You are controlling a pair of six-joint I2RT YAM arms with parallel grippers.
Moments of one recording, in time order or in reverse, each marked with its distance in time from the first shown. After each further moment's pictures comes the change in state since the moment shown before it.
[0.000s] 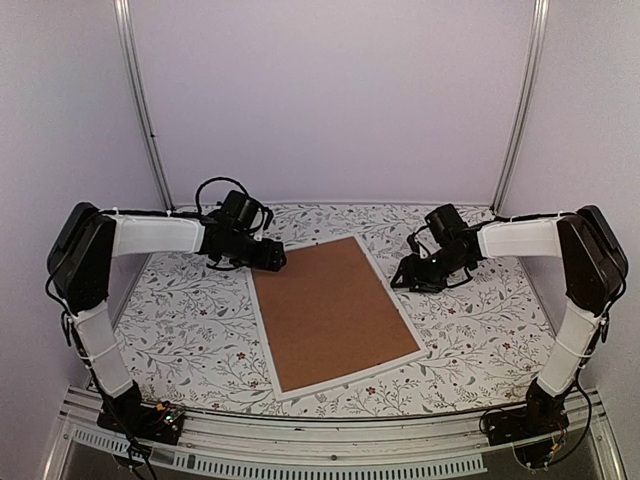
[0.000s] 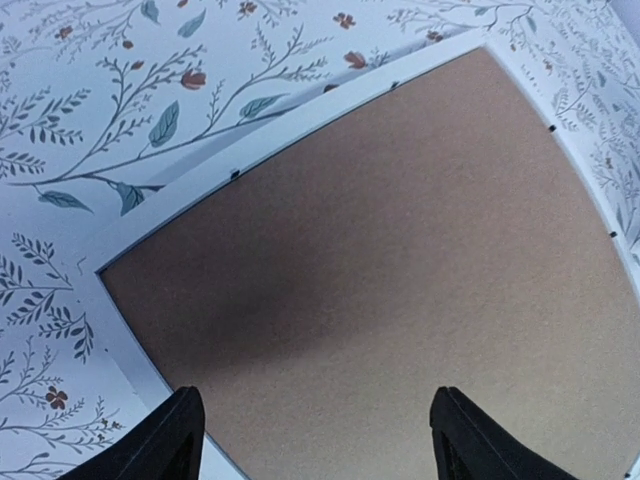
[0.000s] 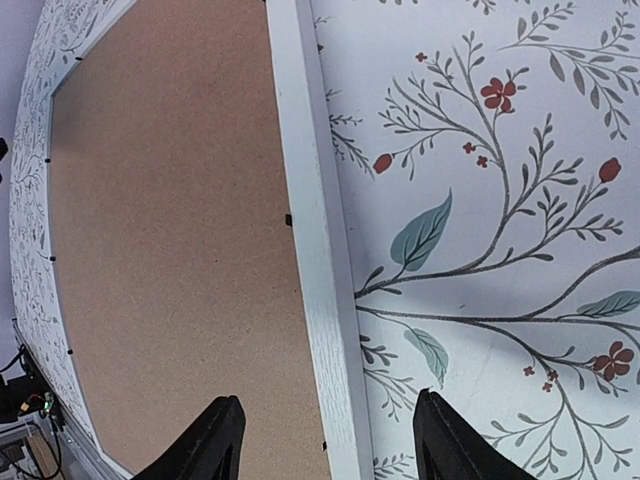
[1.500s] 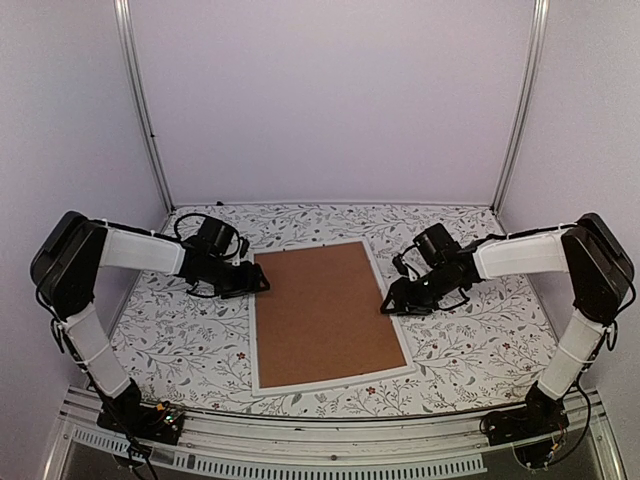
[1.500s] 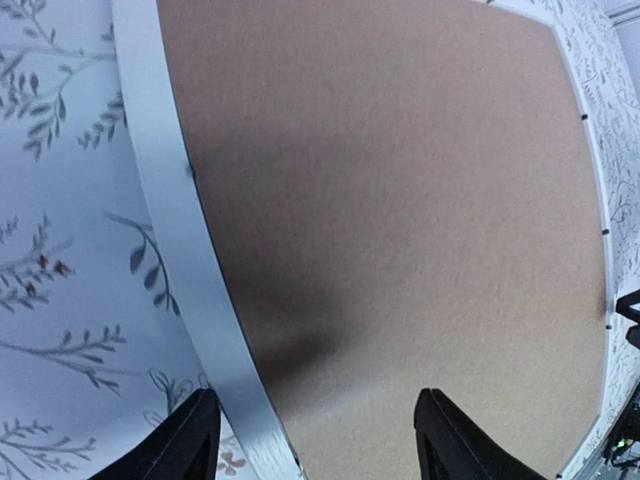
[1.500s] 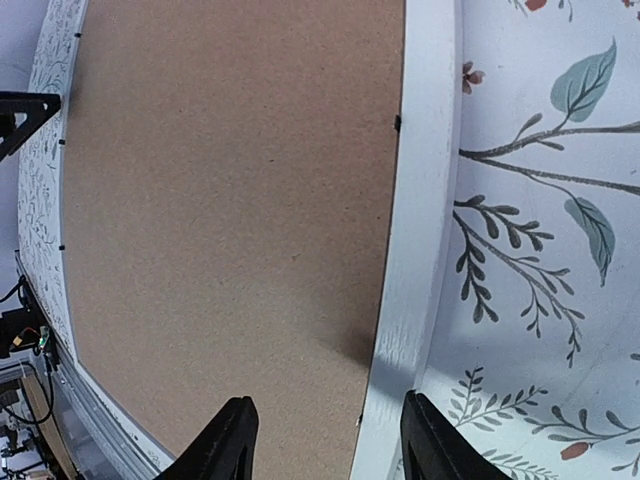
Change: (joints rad) left arm 0.082 -0.092 -0.311 0.114 0.223 -0.218; right arm 0.129 -0.048 -0.140 0.066 -0.050 0.037
